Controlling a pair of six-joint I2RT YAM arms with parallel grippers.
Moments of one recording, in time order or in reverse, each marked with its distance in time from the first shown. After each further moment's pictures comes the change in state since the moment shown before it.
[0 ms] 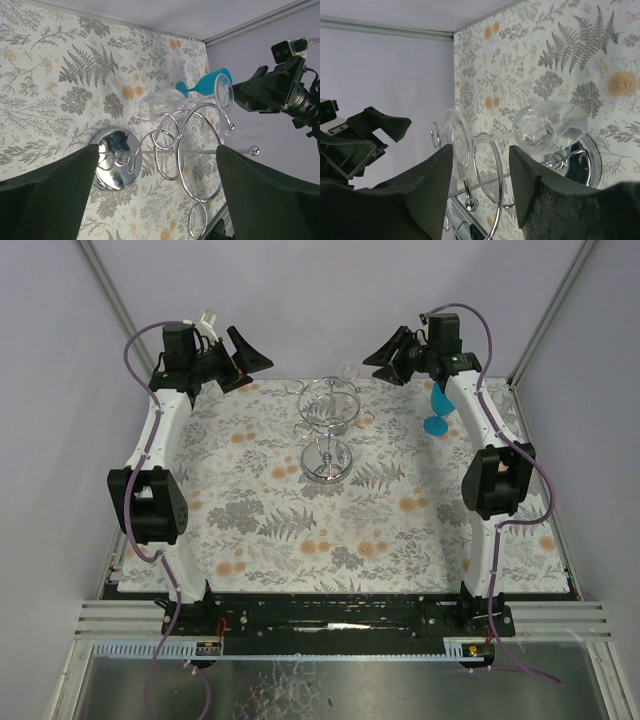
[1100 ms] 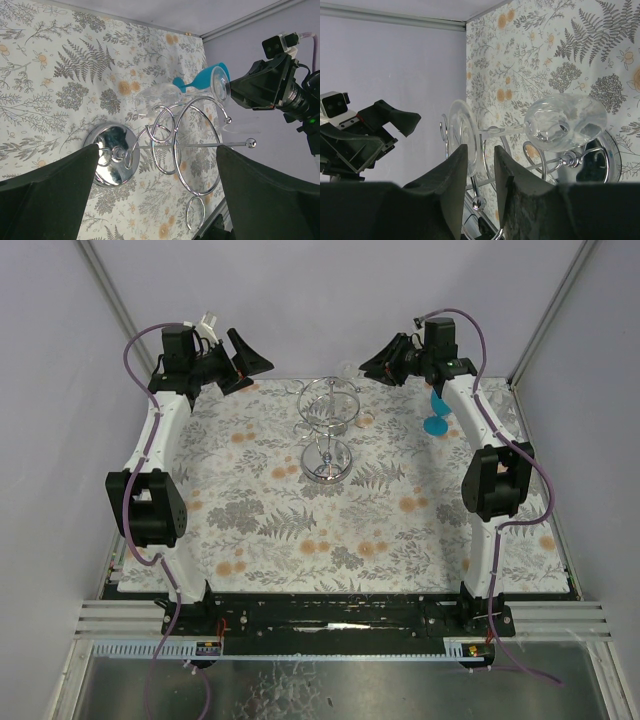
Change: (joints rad) left arm 0.000 -0.029 -0.039 0.008 0.019 0.013; right arm 0.016 -0.019 -0.085 0.074 -0.053 0.045
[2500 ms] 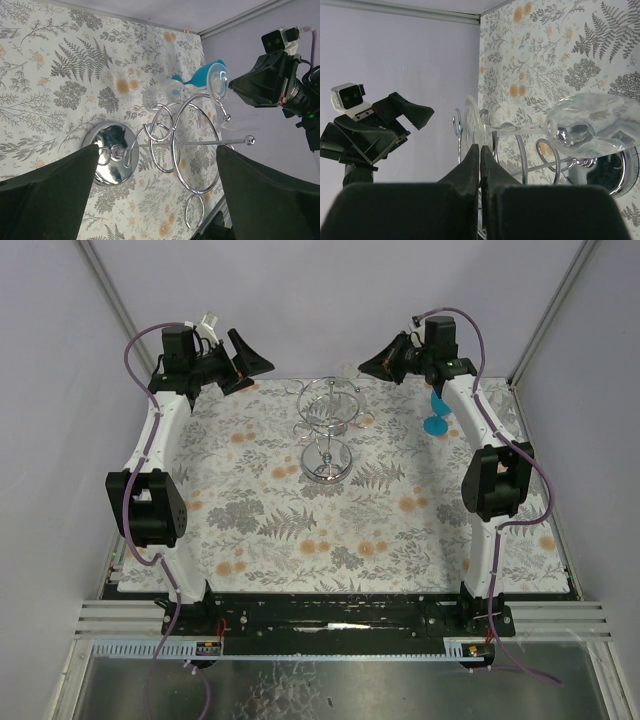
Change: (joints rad) left arm 0.000 0.000 0.000 0.000 0.016 0.007; right arm 0.000 0.000 0.000 0.036 -0.058 0.041
